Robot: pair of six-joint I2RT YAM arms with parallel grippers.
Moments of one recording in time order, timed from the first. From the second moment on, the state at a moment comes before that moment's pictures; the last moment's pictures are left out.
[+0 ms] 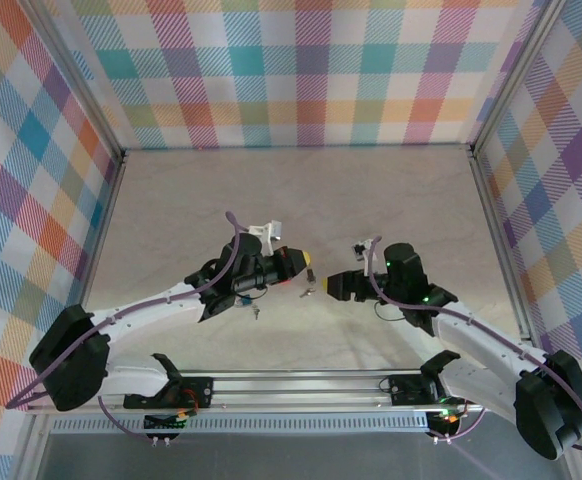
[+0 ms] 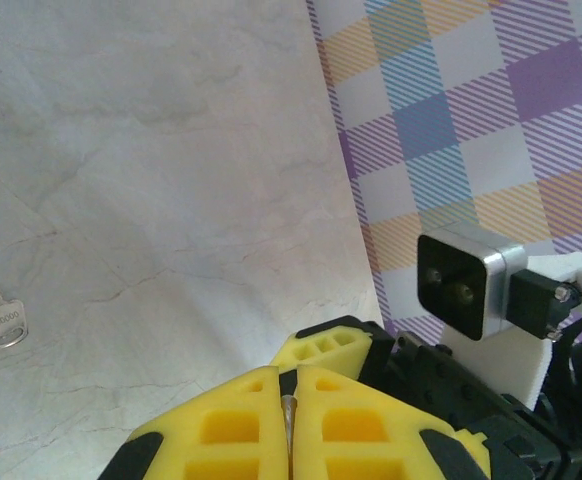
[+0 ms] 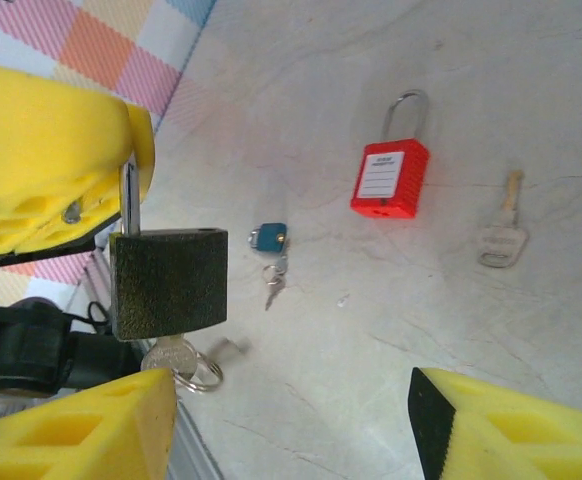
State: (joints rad) left arm -0.81 1.26 0.70 0.20 0.20 -1.00; right arm 0.56 0.99 0.44 0.04 -0.59 0.58
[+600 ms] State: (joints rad) left arm -0.81 1.25 0.63 0.33 0.29 -1.02; right arm 0.56 1.02 0.37 0.33 -0.74 0.73
